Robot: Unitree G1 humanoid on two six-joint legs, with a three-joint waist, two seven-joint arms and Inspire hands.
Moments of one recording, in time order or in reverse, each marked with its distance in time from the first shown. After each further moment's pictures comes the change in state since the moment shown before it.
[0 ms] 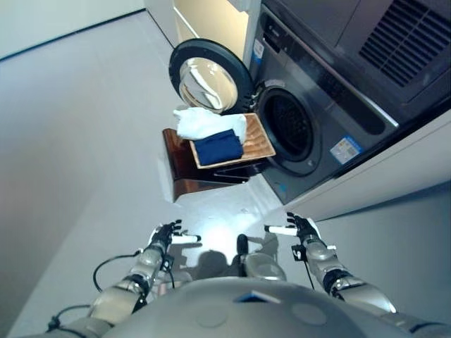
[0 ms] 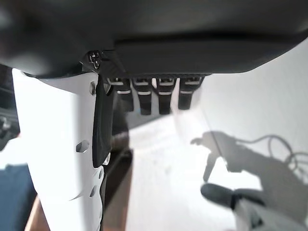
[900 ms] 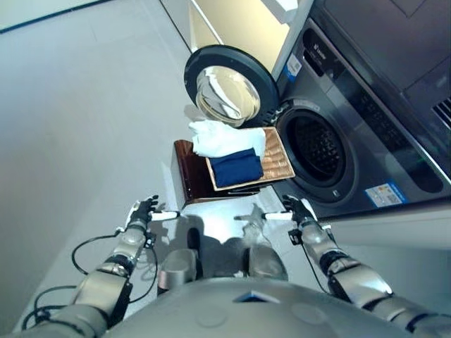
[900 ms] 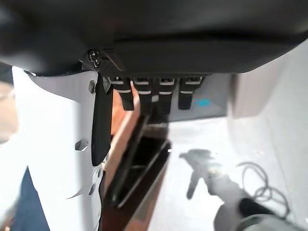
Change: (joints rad) left arm -0.101 0.153 0.001 -0.016 -0.041 -0.011 0.065; right arm -0.167 -0.011 0.124 0.037 -0.060 -0.019 -0.019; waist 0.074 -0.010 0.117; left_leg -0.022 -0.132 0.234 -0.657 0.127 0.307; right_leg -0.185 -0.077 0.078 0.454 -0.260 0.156
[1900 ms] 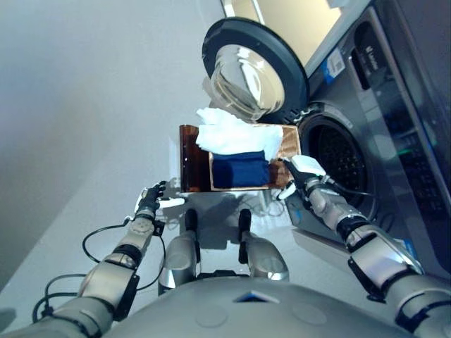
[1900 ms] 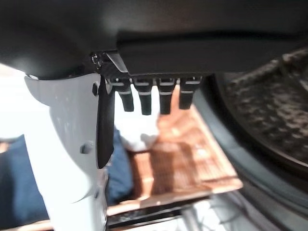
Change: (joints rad) left arm -0.047 -0.064 -0.027 -0.023 -0.042 -0.039 0.048; right arm -0.230 -0.225 0.338 -0.131 -0.621 -0.004 -0.108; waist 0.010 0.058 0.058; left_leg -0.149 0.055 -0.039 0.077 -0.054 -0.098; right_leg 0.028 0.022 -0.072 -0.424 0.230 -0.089
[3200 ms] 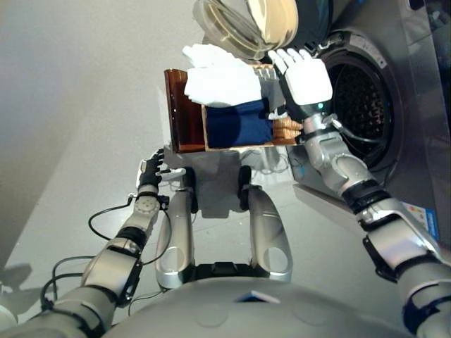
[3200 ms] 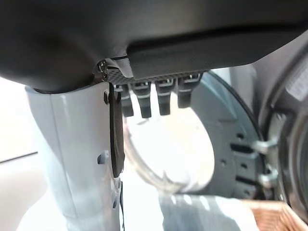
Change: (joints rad) left arm -0.087 -0.012 -0.007 -0.104 -0.056 -0.036 0.108; right arm -0.073 -0.091 -0.117 -0.552 -0.191 0.103 -0.297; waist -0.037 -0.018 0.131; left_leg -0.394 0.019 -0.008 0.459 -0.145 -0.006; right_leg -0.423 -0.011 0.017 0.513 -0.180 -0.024
